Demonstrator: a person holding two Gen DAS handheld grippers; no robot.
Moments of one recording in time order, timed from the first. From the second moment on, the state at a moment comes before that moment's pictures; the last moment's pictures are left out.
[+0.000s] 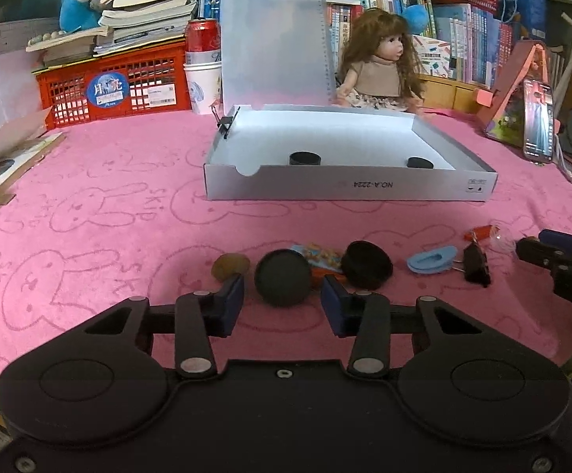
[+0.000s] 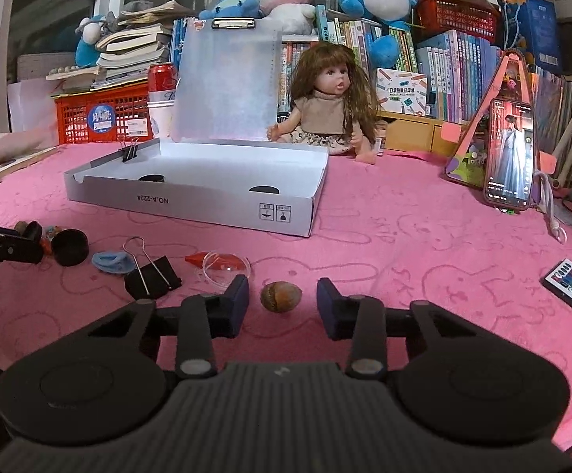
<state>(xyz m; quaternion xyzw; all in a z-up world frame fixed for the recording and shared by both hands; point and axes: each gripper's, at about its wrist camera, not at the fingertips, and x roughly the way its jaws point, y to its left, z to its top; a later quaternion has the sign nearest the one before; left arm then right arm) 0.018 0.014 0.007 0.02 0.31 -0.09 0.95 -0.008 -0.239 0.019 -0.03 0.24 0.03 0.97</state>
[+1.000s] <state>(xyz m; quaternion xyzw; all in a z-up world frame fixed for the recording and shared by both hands) 0.029 0.002 0.034 0.01 0.29 -0.09 0.95 0.004 -0.233 0.033 -0.01 0.25 0.02 0.97</state>
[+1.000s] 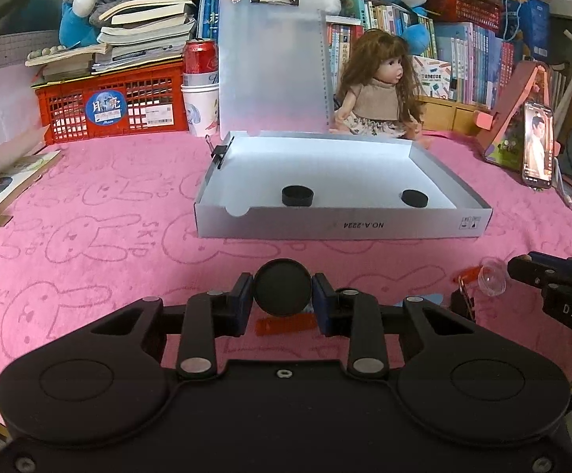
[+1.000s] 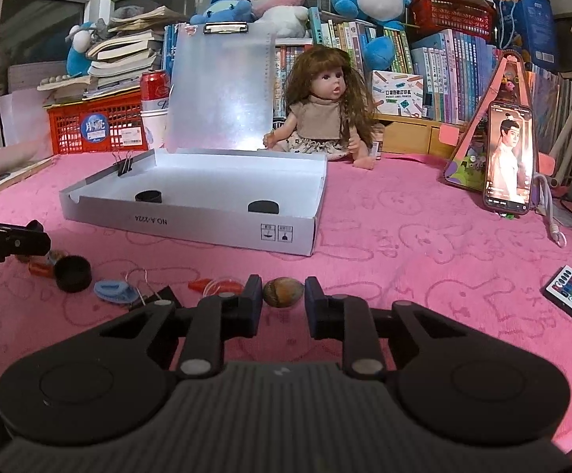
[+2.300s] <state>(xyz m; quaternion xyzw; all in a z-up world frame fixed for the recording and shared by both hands) 0.196 -0.042 0.033 0.02 0.37 -0.10 0.92 0.158 -0.230 0.040 0.07 0.38 0.03 0.92</state>
